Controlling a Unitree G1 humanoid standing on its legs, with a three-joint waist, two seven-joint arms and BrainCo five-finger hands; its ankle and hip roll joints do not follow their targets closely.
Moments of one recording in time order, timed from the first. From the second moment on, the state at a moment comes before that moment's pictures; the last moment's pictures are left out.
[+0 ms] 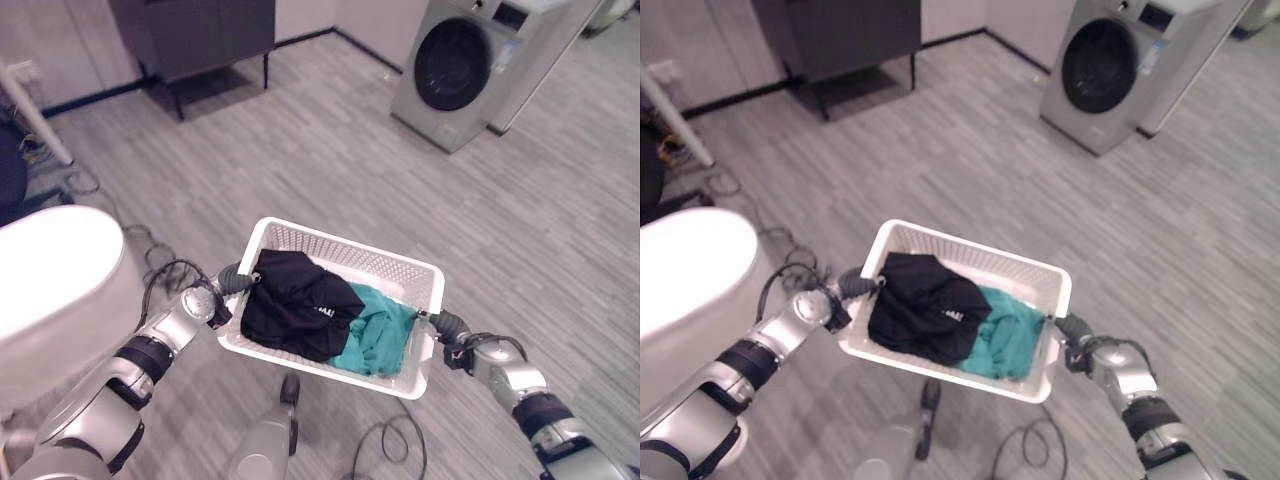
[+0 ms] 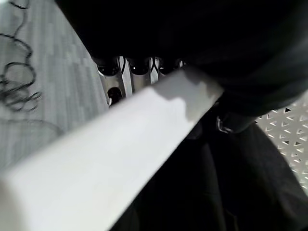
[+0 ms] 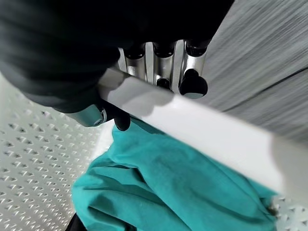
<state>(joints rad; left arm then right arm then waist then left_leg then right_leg) -0.66 0.67 -0.68 0.66 -0.13 0.09 -0.06 -0.33 -0.50 0.32 0.63 0.57 0.19 0.13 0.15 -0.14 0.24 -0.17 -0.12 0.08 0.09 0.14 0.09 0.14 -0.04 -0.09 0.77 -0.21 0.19</state>
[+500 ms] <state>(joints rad) -0.70 0.64 -0.67 0.69 -0.15 0.10 -0.05 -0.33 -0.51 0.30 0.61 0.53 0.20 0.14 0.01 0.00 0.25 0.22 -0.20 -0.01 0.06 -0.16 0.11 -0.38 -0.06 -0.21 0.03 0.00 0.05</state>
